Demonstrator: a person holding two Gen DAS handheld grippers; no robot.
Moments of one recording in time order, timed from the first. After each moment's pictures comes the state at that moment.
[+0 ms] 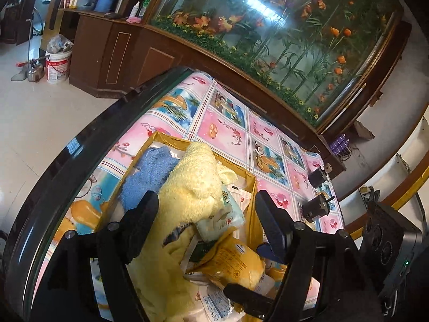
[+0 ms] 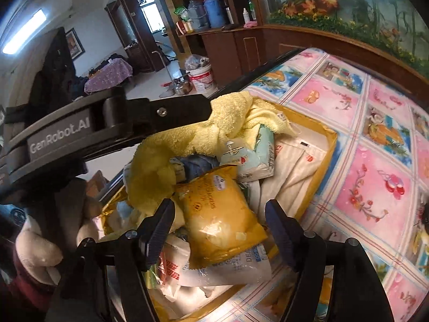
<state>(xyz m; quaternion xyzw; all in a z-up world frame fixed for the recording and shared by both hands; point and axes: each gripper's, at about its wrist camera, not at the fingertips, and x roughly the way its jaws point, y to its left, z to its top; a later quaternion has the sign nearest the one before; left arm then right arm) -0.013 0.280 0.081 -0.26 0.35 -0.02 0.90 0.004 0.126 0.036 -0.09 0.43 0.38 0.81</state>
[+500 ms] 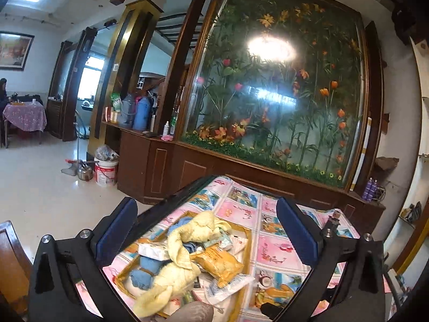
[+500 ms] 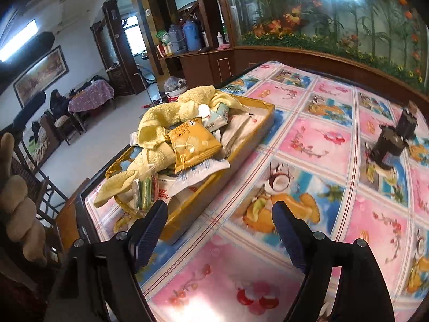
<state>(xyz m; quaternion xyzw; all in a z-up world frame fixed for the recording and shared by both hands) -0.177 0.196 0.156 -0.14 0.09 0.13 0.98 -0.091 0.019 0.044 -0.04 0.39 0.33 0.86</state>
